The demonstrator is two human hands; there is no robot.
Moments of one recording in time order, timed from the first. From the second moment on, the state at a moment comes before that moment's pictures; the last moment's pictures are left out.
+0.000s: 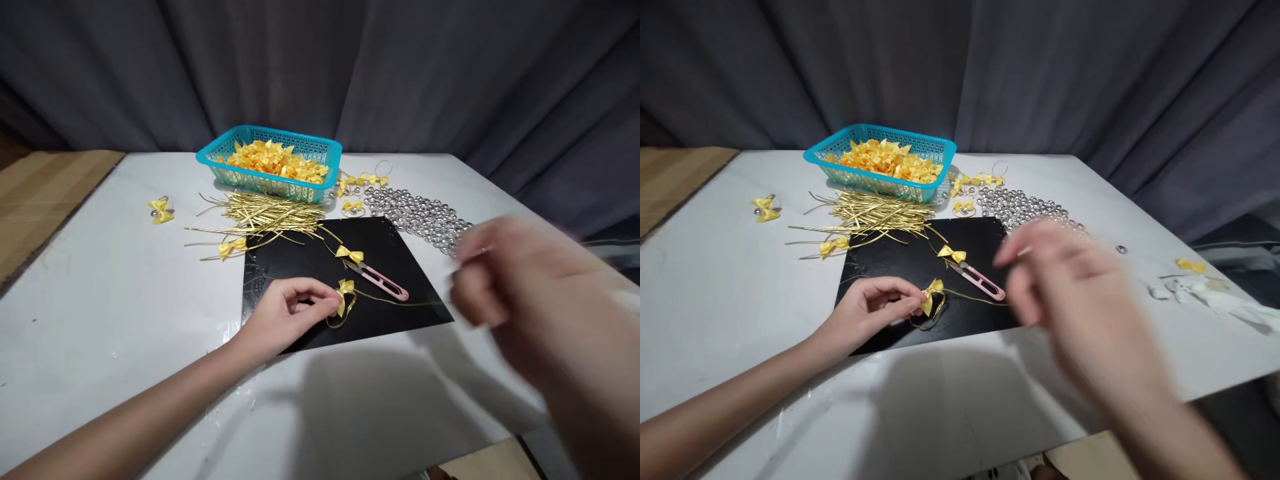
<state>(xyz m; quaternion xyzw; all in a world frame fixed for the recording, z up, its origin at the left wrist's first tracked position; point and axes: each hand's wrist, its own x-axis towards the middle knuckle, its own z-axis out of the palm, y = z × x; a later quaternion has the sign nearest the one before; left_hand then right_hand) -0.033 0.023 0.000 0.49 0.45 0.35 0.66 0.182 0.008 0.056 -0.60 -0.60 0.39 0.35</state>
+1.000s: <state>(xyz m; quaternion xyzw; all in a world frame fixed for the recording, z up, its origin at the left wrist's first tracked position) -0.036 0.020 0.004 0.28 0.41 0.30 0.82 0.134 0.001 0.006 -0.53 -0.75 0.33 0.23</state>
